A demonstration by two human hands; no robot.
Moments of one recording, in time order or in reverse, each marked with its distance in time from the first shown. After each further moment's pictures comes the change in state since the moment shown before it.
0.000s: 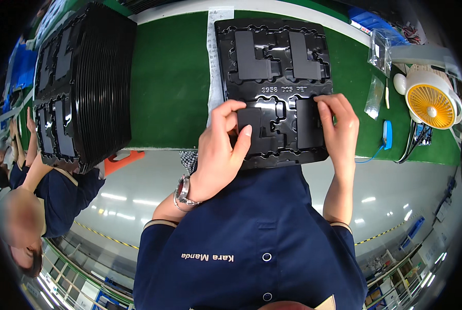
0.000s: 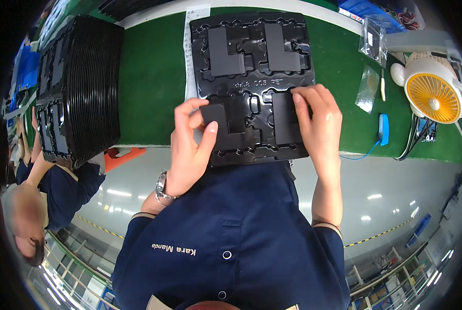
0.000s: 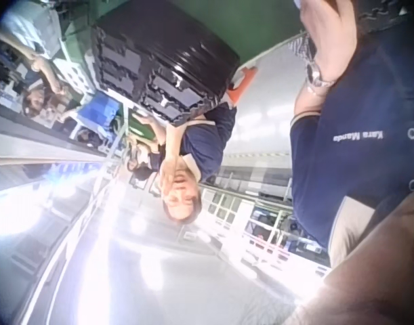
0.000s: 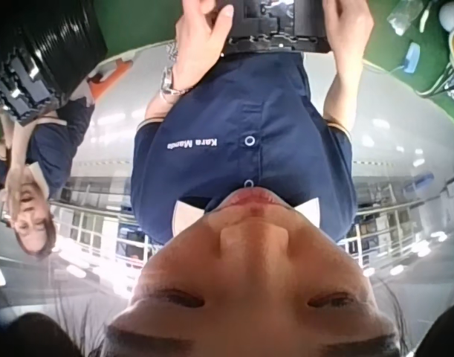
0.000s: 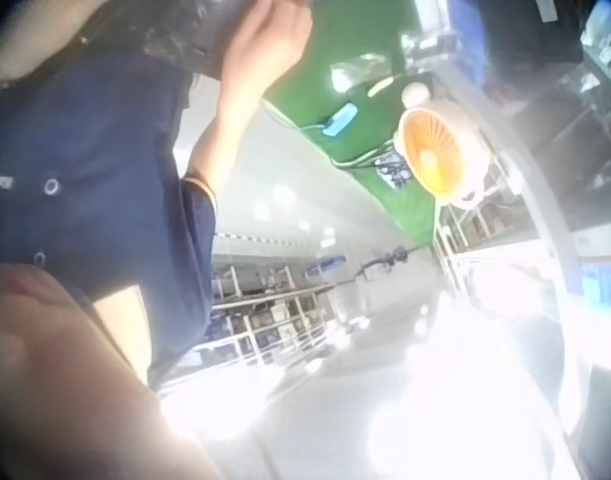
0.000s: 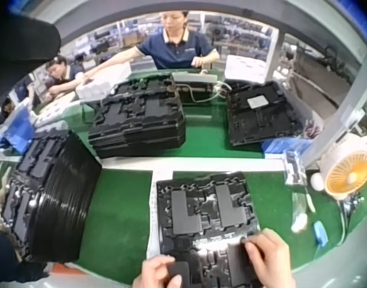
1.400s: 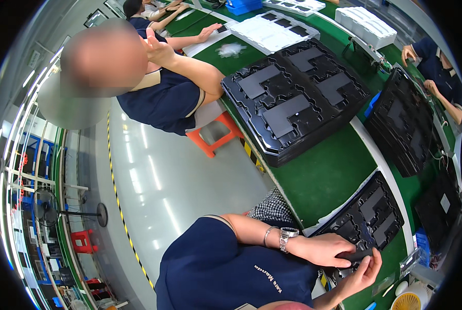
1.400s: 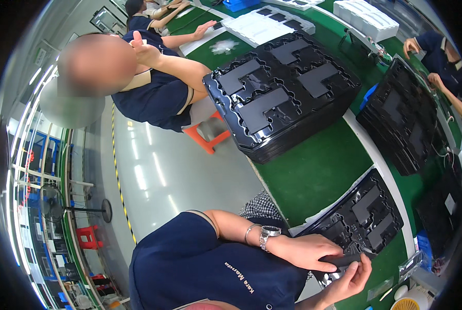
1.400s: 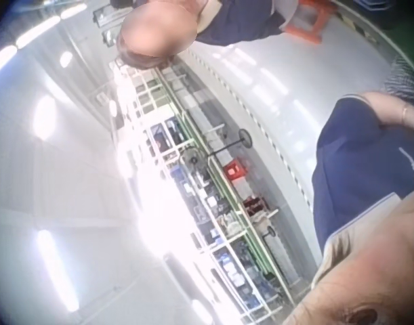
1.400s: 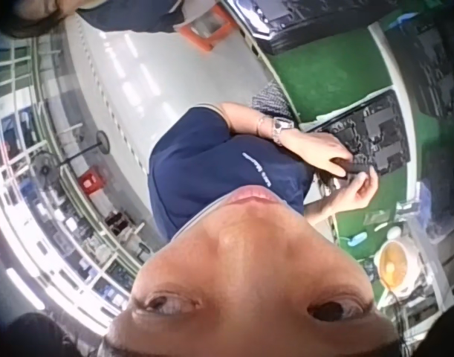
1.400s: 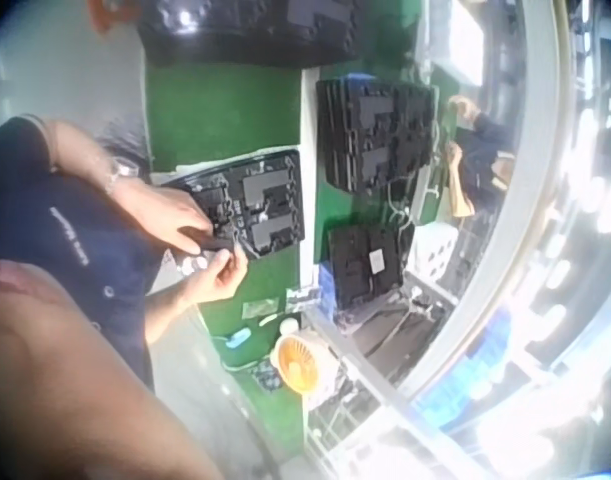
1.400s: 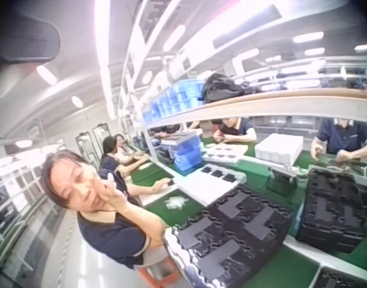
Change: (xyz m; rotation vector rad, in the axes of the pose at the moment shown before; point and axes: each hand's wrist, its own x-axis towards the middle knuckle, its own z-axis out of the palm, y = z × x) left_hand 0.001 0.005 -0.004 -0.080 -0.231 0.285; right_hand -0.014 -0.065 0.027 0.612 0.105 0.029
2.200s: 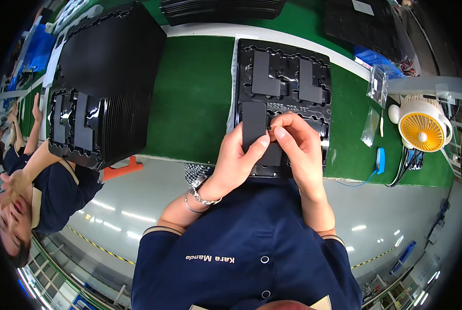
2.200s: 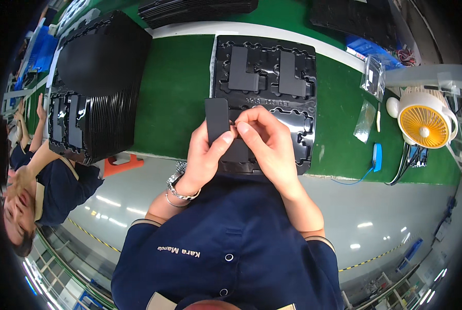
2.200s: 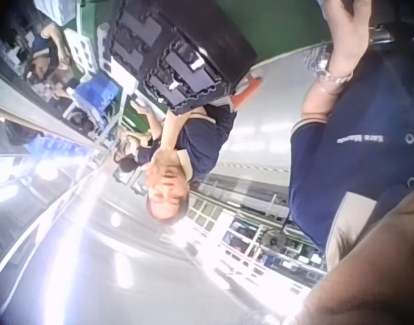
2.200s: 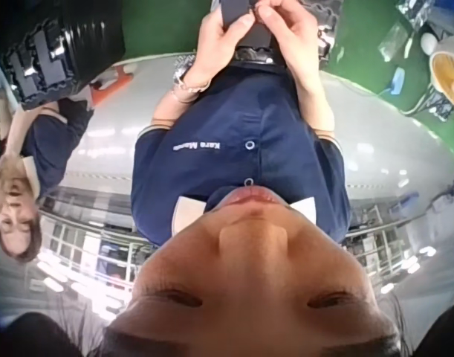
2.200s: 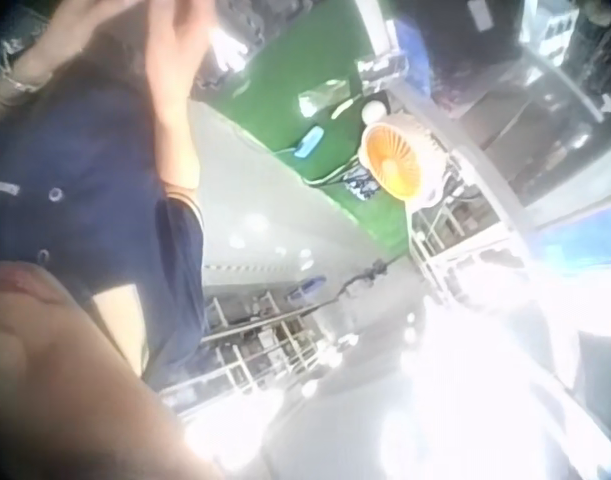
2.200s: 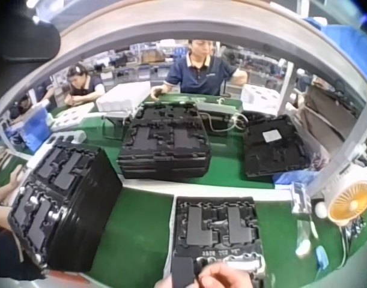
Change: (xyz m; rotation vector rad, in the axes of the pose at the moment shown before) left_hand 0.010 -0.012 -0.009 -0.310 0.241 -0.183; right_hand 0.020 -0.007 0.027 0.400 -0.320 0.291
